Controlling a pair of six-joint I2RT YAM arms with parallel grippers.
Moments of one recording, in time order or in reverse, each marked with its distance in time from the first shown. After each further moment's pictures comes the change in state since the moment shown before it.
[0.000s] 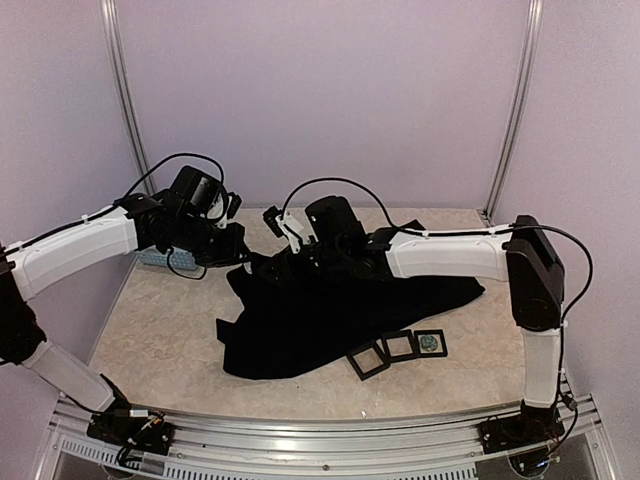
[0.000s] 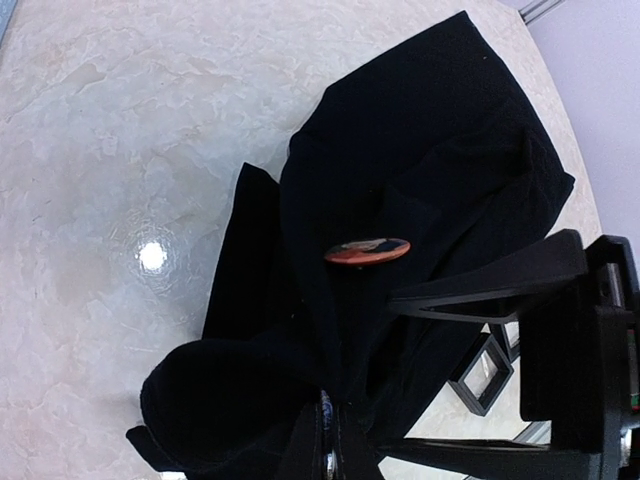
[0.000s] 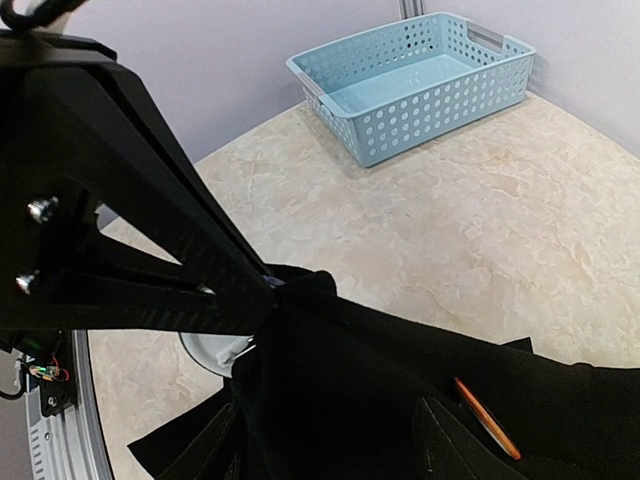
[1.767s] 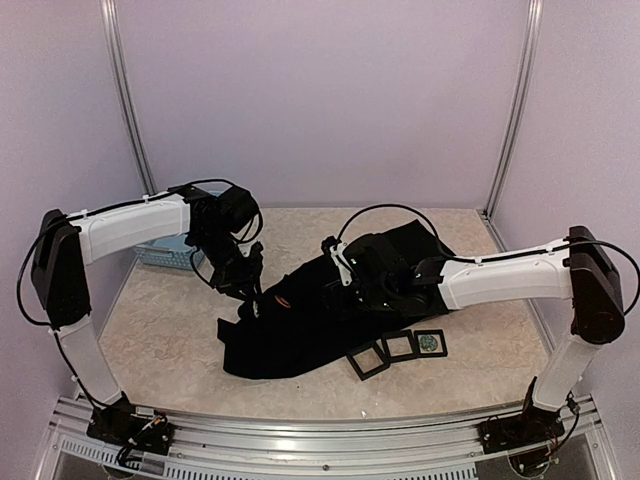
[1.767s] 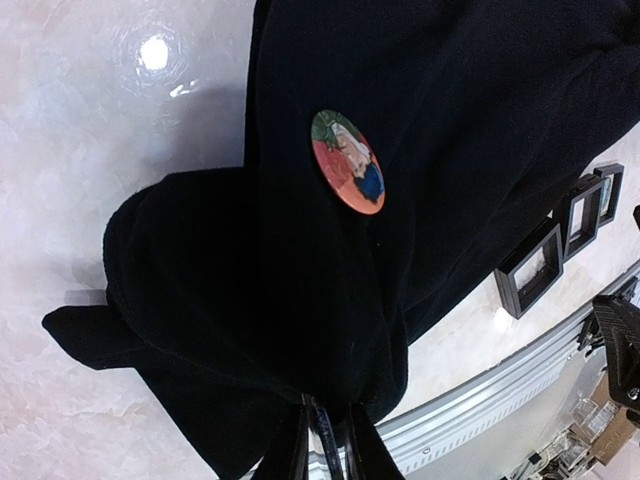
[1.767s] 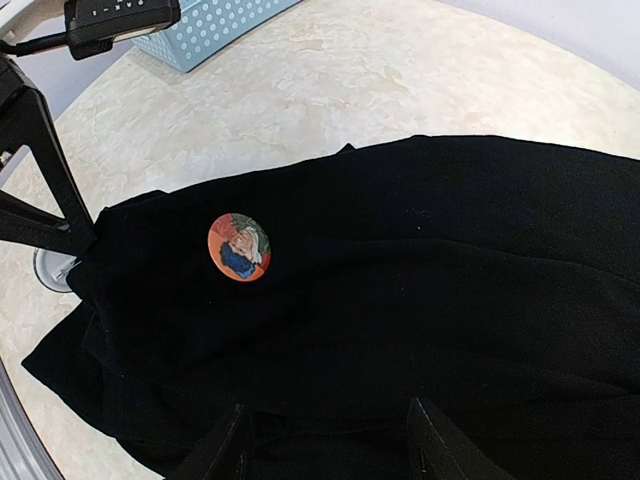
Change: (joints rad) left arm -0.014 0.328 0.228 -0.411 0.199 -0.043; right arm 0.047 -0.318 -0.463 -0.064 0.410 0.177
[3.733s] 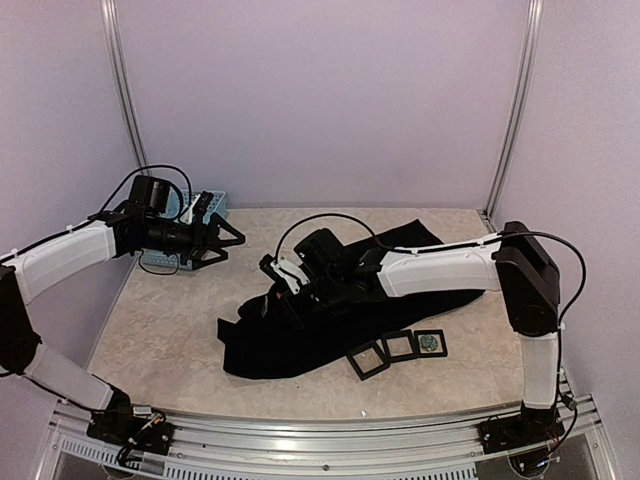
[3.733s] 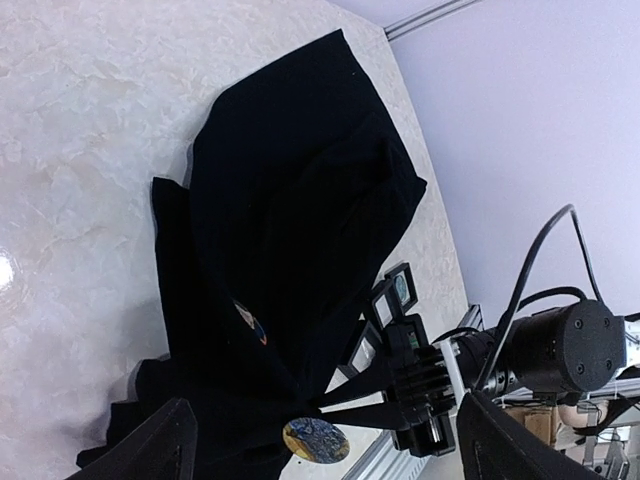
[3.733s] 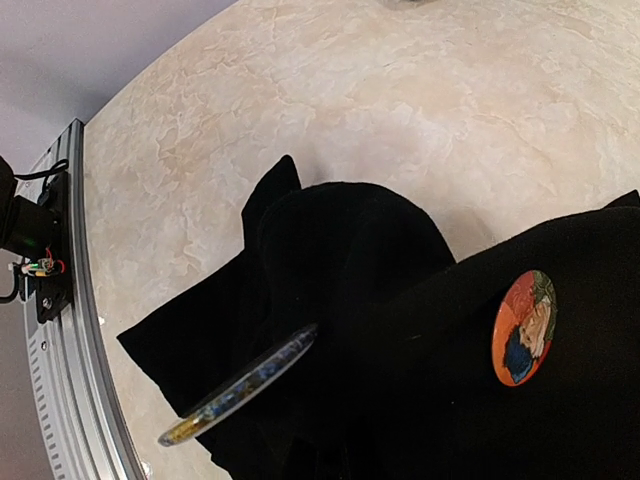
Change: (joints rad) left arm 0.332 -0.415 -0.435 0.678 0.413 0.035; right arm 0.010 0.348 0.400 -0.117 -0.460 -0.161
